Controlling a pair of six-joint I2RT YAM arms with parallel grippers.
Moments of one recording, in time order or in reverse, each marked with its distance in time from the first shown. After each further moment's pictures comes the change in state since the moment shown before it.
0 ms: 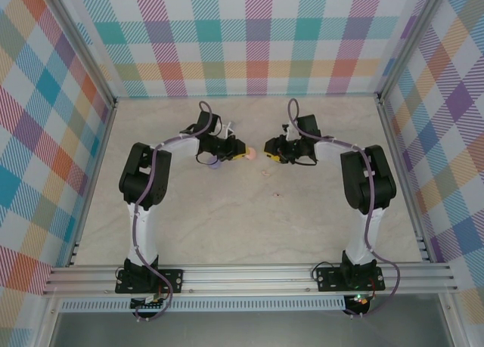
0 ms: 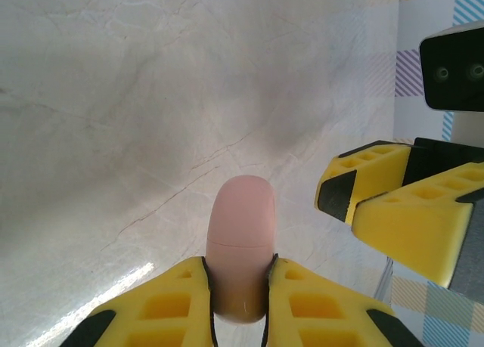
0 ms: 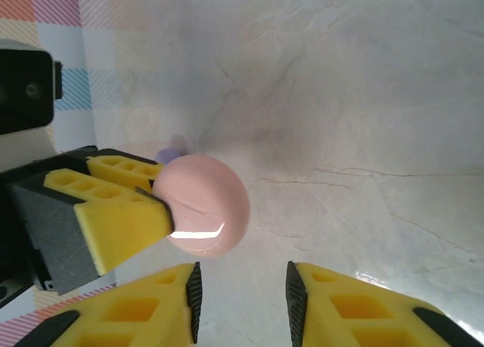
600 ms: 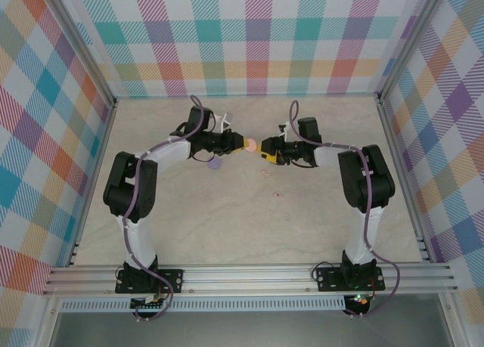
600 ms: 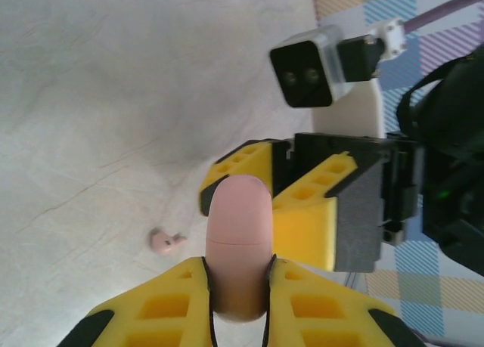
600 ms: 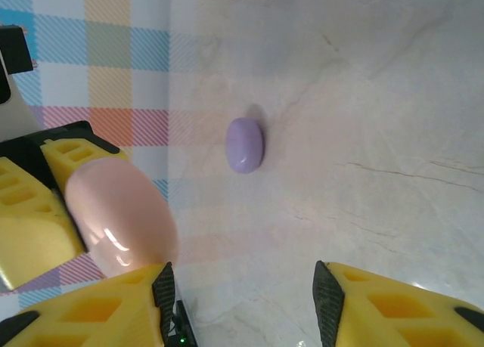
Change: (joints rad) left arm 0.001 -0.202 -0.121 0.123 0.049 -0.019; right arm -0.001 0.008 -0.088 0.281 -0.218 0.068
